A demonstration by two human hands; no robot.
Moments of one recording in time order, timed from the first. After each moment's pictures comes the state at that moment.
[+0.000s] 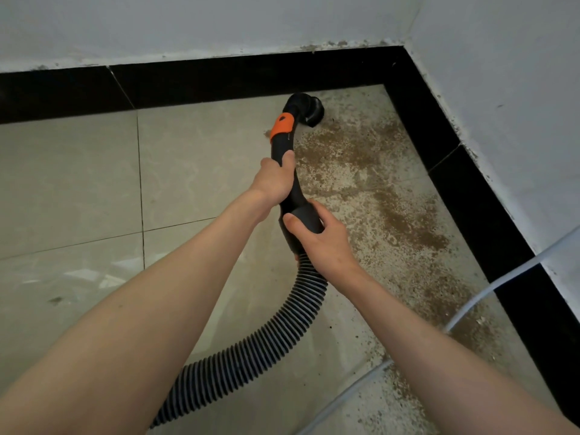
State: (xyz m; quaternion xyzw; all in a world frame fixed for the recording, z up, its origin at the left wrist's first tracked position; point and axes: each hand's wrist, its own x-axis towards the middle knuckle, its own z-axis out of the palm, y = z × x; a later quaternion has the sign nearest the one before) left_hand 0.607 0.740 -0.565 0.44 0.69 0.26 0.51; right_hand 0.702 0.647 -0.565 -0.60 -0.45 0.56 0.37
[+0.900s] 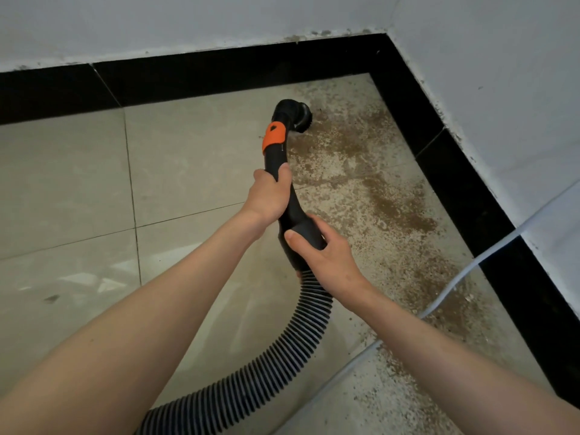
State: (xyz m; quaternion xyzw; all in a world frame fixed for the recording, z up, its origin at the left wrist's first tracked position) left_hand 0.614 0.697 -0.557 0.44 0.69 0.26 0.51; right_hand 0.718 0.607 -0.559 -0.58 -0.45 0.58 0.37
